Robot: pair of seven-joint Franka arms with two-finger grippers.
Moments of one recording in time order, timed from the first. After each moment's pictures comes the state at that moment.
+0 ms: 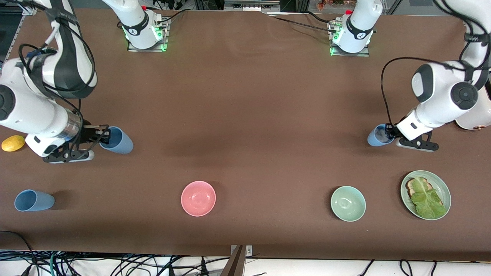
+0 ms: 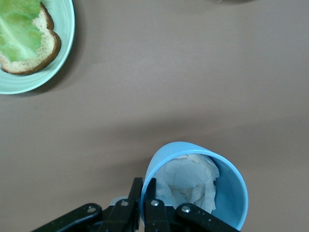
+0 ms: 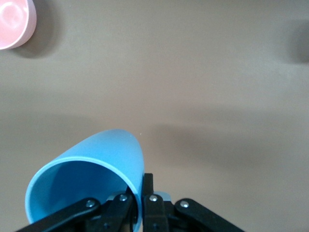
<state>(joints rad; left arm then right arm) -0.07 0.17 0.15 -2.13 -0.01 2.25 0.26 0.05 0.30 0.04 -1.65 0.00 1.87 -0.01</state>
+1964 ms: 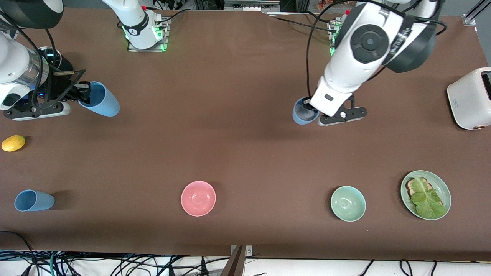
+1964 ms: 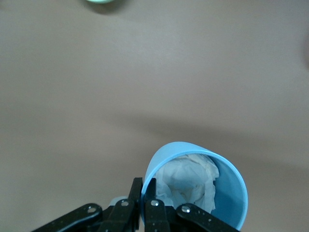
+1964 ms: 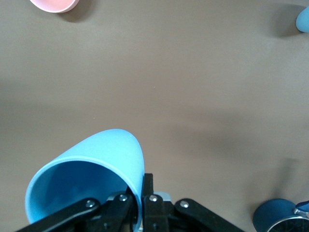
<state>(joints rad) -0.47 0.24 -0.04 -1.59 -0.06 1.74 -0.76 0.09 0.13 0.04 -1.50 0.00 1.50 -0.01</state>
